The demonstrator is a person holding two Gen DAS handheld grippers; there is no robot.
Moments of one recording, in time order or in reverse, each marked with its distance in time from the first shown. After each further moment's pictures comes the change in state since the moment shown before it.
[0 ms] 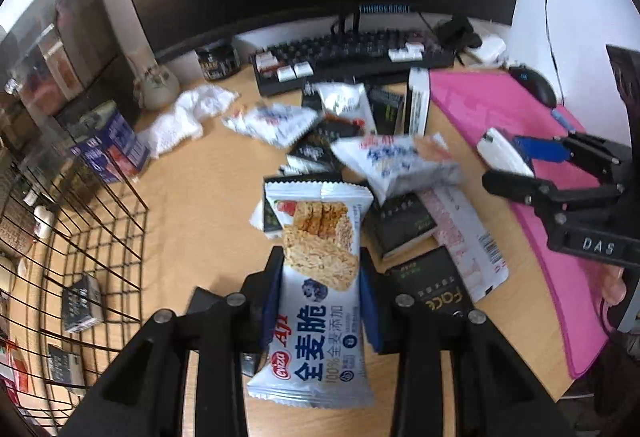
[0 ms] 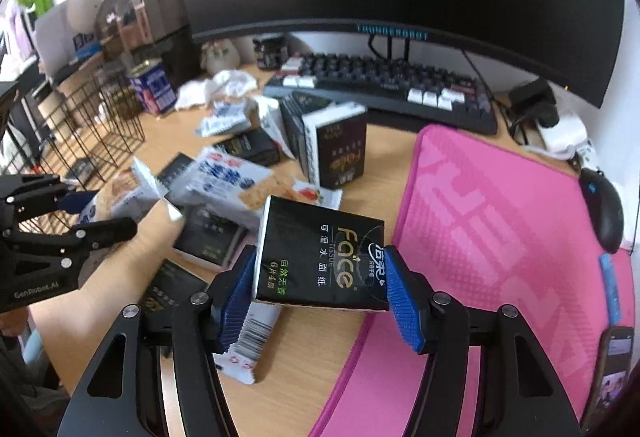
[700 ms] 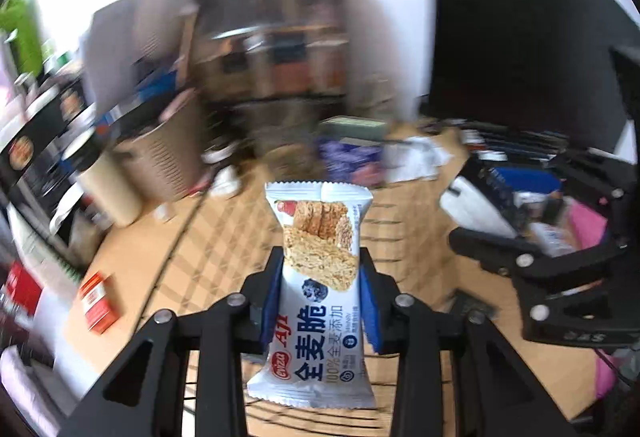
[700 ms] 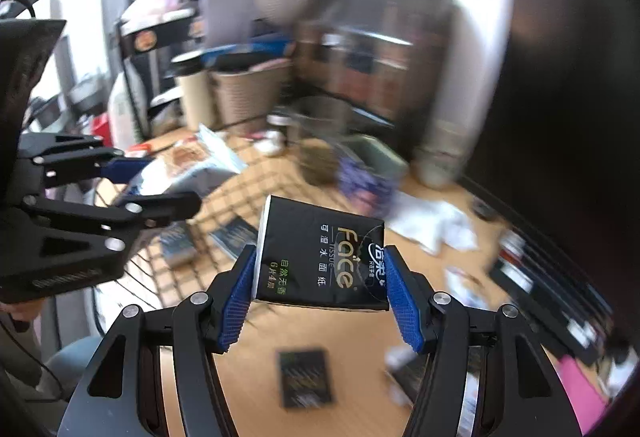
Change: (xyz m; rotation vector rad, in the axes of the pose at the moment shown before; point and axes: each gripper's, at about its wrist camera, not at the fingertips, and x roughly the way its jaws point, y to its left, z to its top) left arm -0.106 0.200 -0.050 -0.345 -0.107 0.316; right arm 0.001 0.266 0.123 -0.483 -0.104 0.308
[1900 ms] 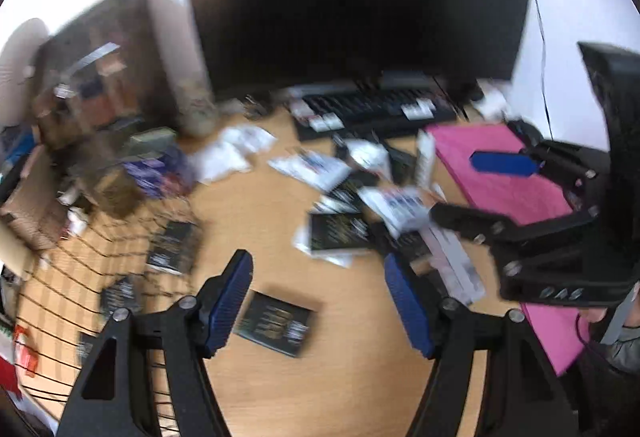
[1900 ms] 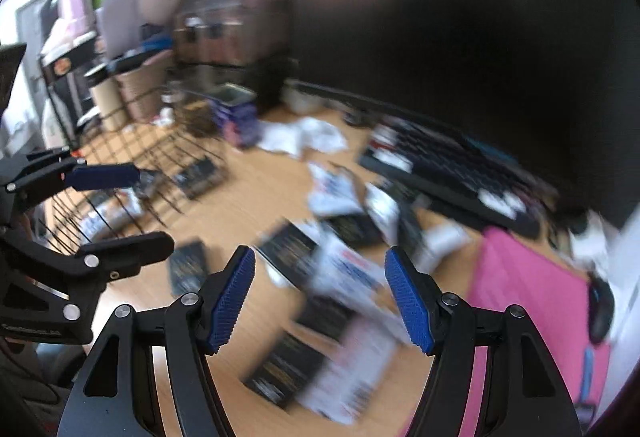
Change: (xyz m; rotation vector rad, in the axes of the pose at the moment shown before) left arm -0.002 -0.193 -0.020 0.282 0.037 -0.319; right arm -0.094 -0.115 -0.137 0.310 0.076 -0.264
